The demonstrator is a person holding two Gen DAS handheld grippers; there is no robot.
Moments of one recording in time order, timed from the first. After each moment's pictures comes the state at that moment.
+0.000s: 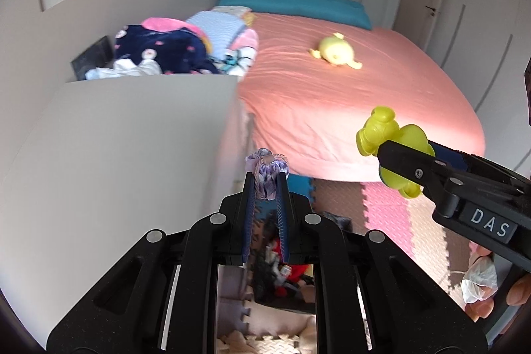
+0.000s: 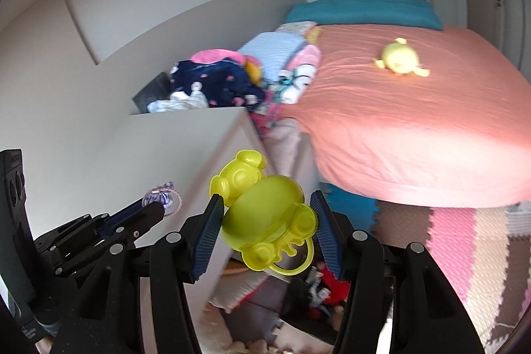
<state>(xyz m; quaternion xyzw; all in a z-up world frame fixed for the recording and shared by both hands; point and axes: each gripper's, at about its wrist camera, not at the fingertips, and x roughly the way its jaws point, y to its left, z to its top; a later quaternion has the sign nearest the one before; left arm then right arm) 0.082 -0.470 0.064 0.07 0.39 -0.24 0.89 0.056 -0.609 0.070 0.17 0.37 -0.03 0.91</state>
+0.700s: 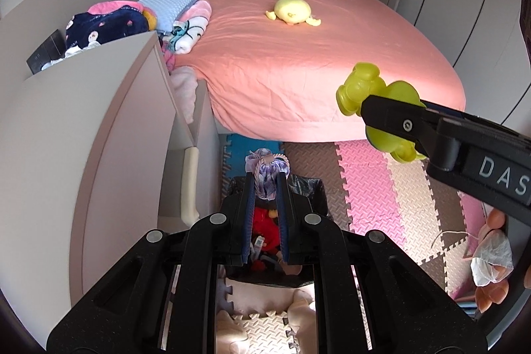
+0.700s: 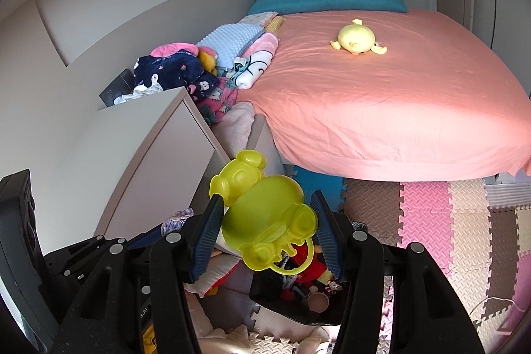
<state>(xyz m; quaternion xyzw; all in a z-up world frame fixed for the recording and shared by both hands) 0.040 -0.539 0.009 0.12 0.44 -0.28 0.85 0.009 -0.656 0.033 0.18 0.39 -0.07 0.90</state>
